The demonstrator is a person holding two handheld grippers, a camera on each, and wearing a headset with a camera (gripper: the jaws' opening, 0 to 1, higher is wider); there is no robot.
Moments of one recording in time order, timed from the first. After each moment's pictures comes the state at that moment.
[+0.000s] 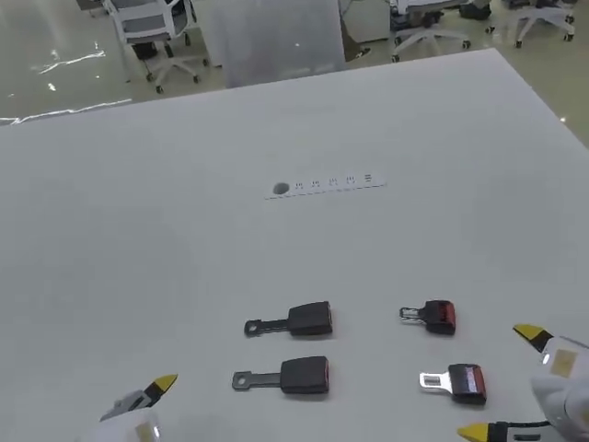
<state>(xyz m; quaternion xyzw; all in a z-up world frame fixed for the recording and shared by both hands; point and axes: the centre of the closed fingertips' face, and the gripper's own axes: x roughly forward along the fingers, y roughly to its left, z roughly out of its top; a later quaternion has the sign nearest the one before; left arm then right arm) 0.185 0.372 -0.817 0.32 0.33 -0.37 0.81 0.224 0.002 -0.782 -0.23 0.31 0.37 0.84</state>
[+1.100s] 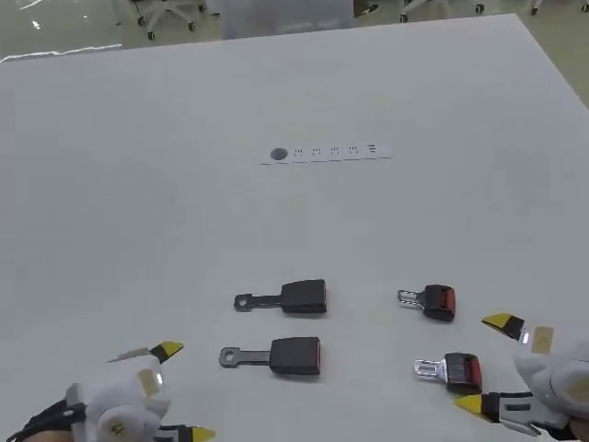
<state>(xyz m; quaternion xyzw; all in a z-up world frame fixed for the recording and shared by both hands) 0.209 0.344 -0.810 0.33 0.36 -0.40 0.77 0.239 0.013 -0.800 -0.29 0.33 0.45 0.78</state>
